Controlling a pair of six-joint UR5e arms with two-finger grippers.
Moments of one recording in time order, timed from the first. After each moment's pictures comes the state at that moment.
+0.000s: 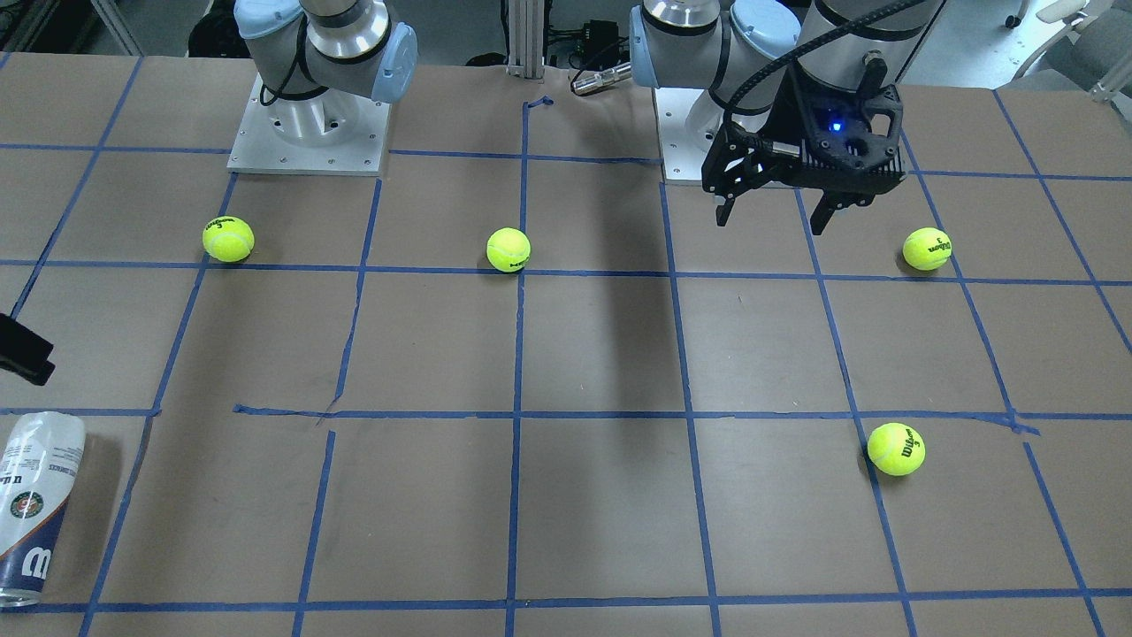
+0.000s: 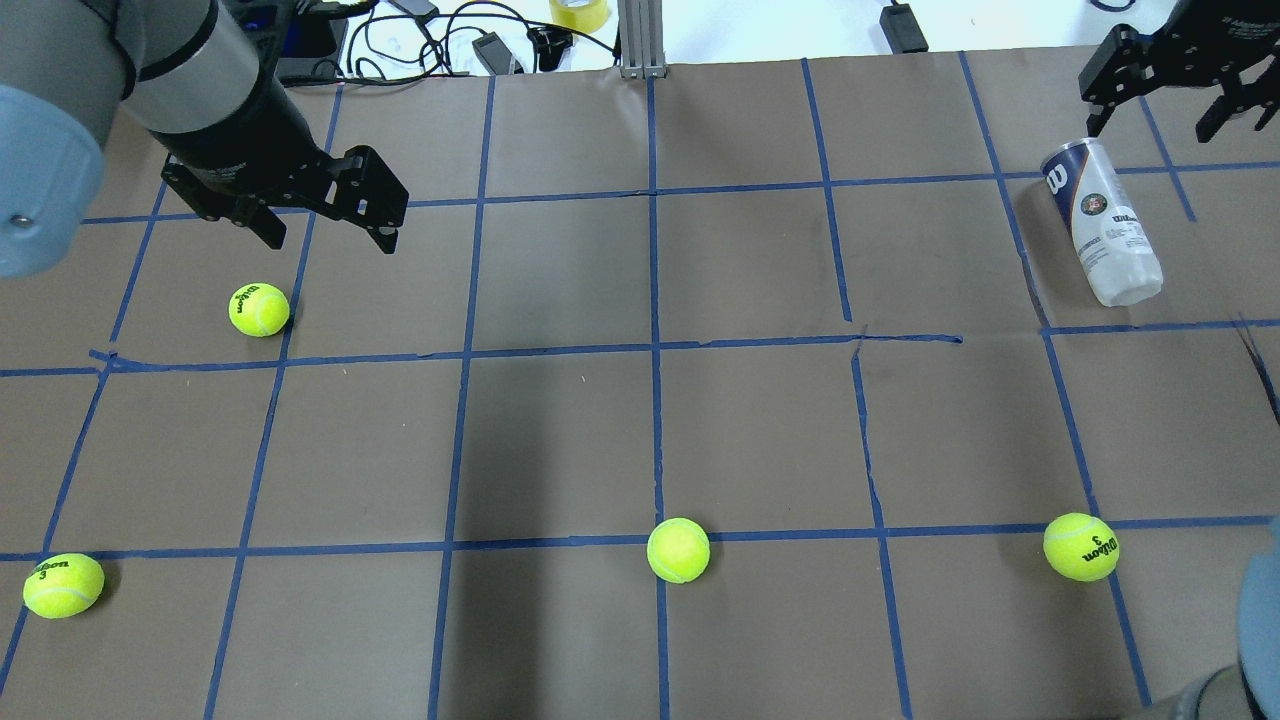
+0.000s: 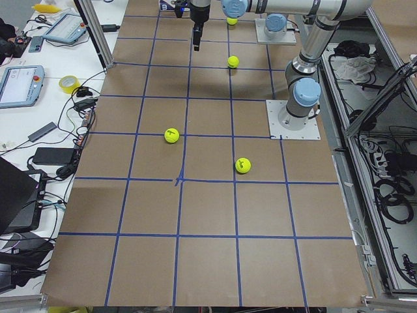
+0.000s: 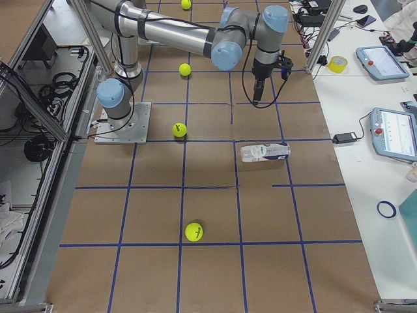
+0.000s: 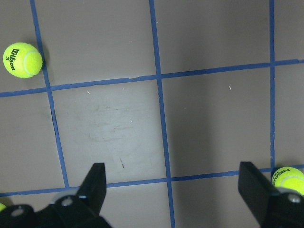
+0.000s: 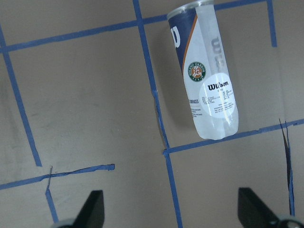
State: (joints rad) left arm -1.58 -1.53 -1.60 -1.52 1.58 0.08; right arm 1.23 -1.23 1.32 -1.66 -1.64 -0.17
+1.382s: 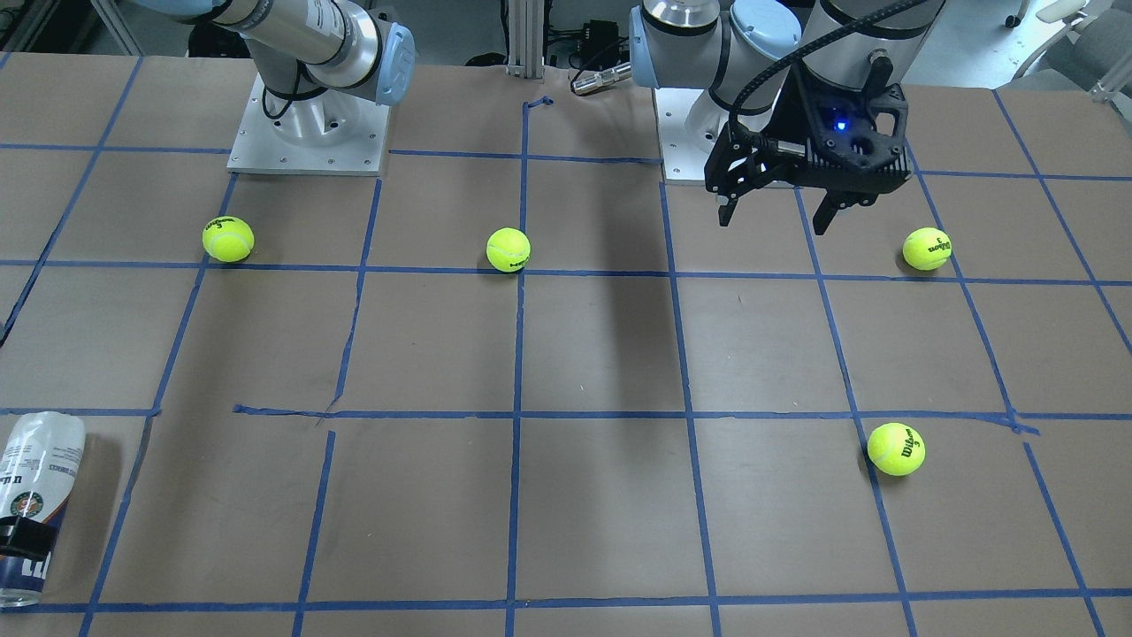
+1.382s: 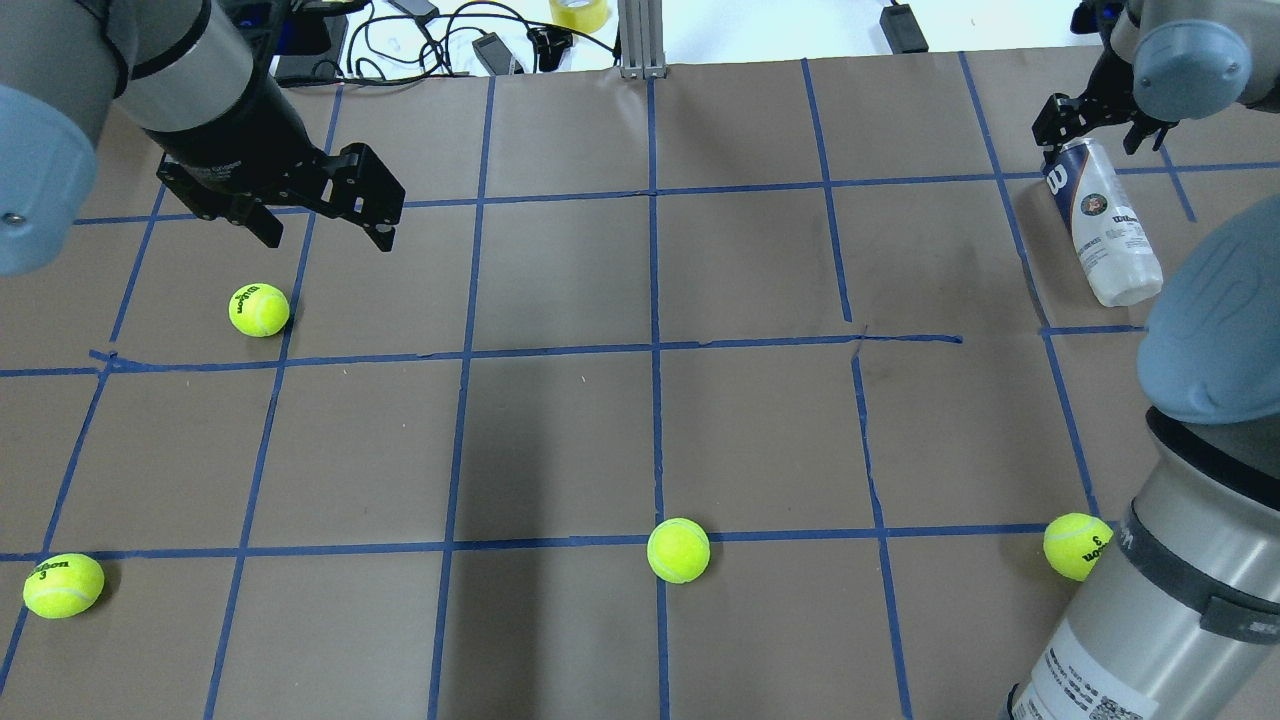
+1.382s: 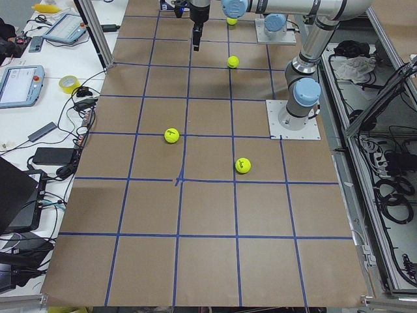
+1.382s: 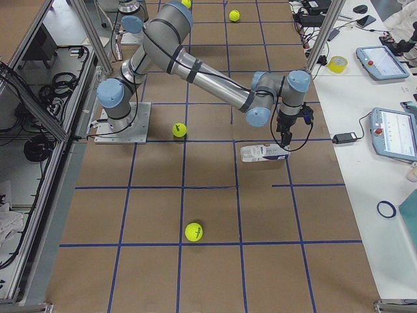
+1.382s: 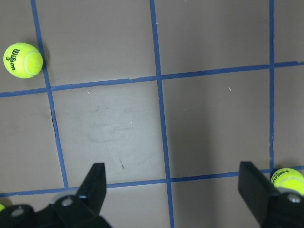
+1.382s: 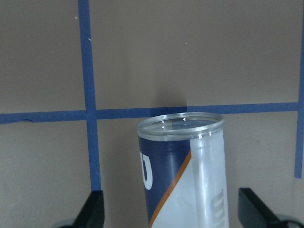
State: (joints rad) left arm -1.57 -1.53 -1.60 -1.52 1.57 0.08; right arm 1.21 -0.87 1.24 -2.02 -1.69 -0.34
